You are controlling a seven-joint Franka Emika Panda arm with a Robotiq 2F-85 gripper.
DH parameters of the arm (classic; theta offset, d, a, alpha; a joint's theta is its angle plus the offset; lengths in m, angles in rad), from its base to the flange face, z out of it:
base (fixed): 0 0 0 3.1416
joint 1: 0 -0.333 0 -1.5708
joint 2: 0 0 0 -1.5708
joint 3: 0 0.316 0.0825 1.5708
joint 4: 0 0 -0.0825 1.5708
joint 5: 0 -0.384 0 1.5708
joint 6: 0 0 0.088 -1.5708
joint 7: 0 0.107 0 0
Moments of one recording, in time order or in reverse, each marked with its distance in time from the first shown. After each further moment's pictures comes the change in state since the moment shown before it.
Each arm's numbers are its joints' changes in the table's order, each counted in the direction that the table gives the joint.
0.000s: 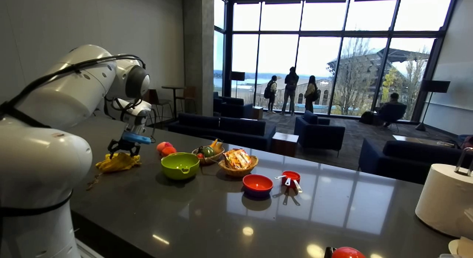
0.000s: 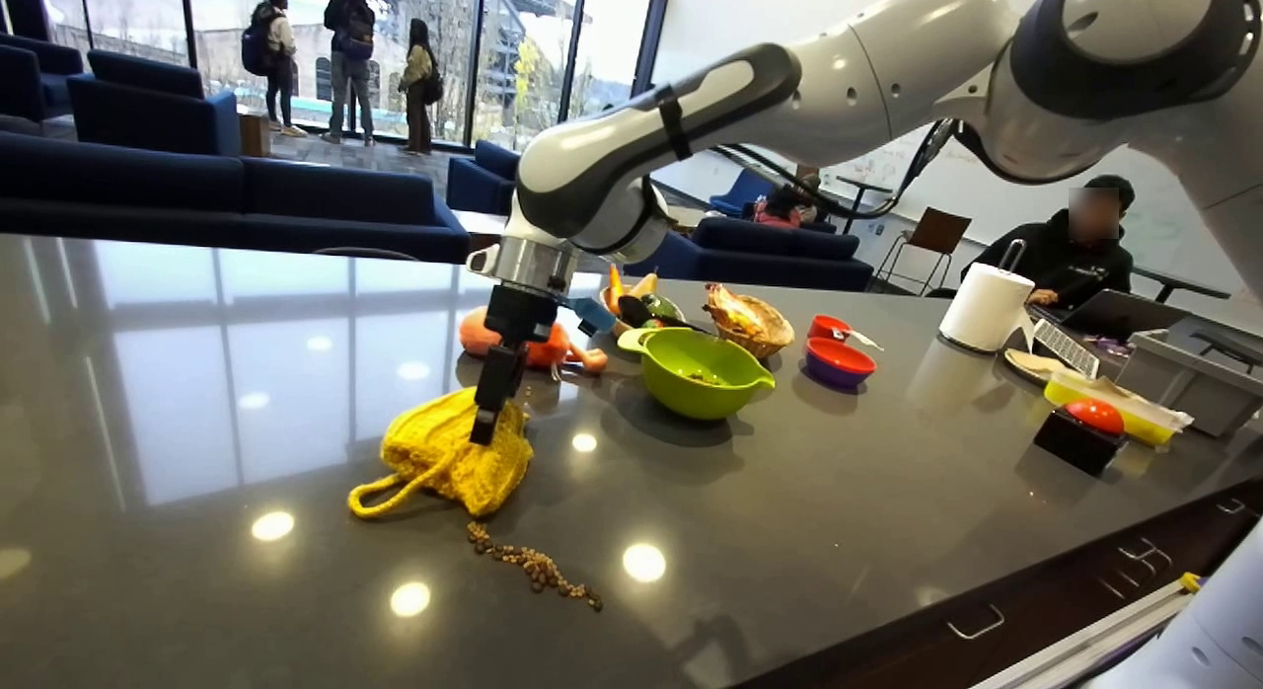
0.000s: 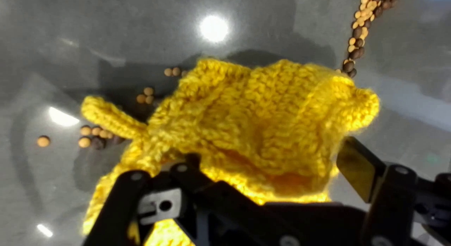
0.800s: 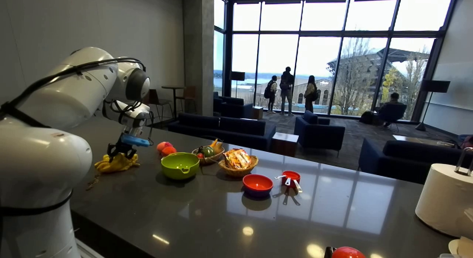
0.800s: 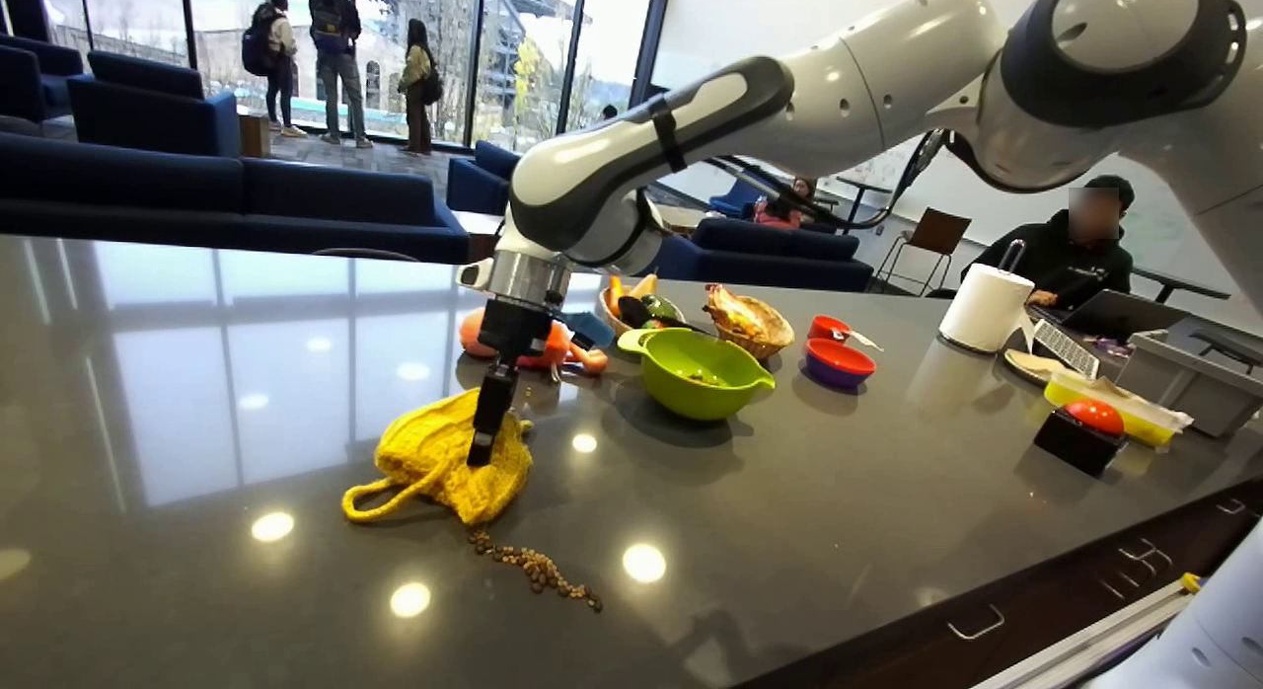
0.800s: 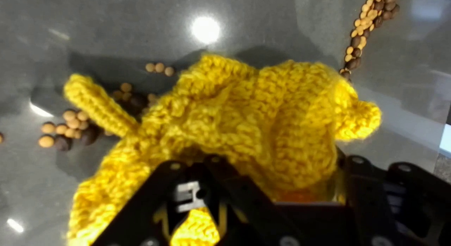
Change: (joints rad) arm -0.001 -0.025 0.017 0.001 0.000 0.000 -0.072
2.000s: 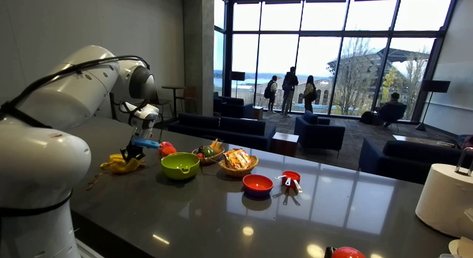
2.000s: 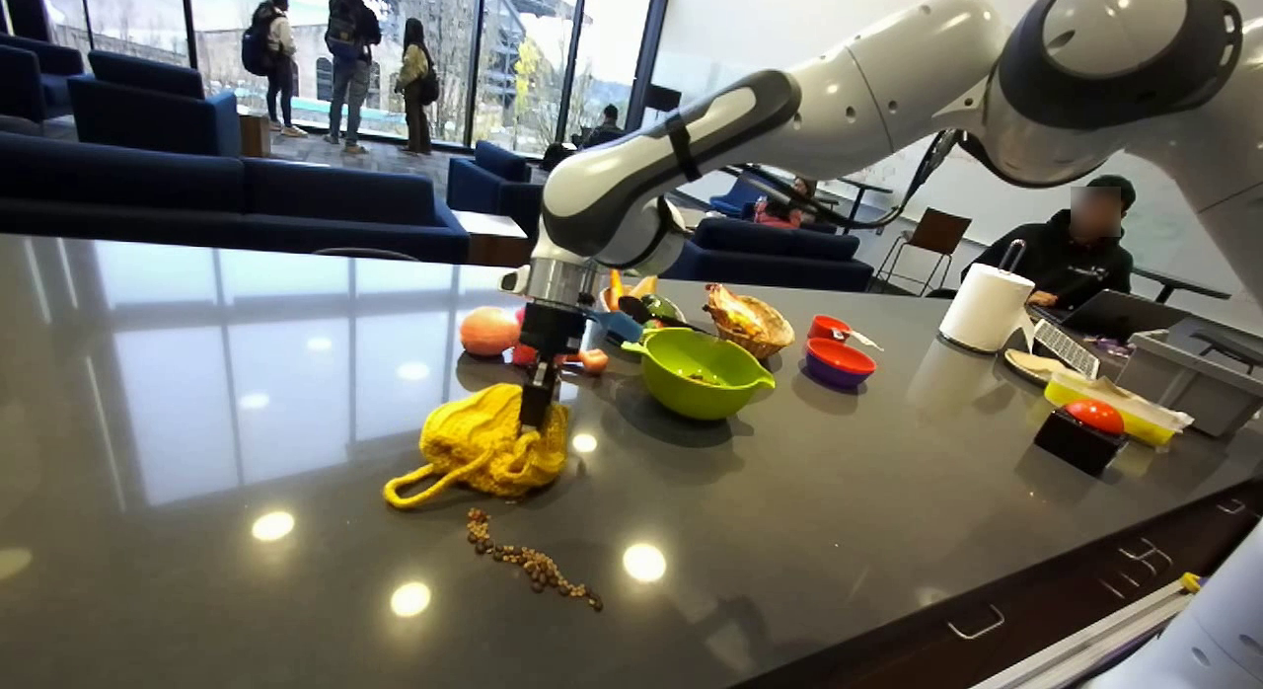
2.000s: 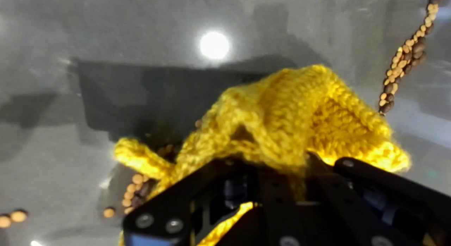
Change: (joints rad) arm 0.038 0.019 -0.061 -0.029 0.006 0.029 0.002
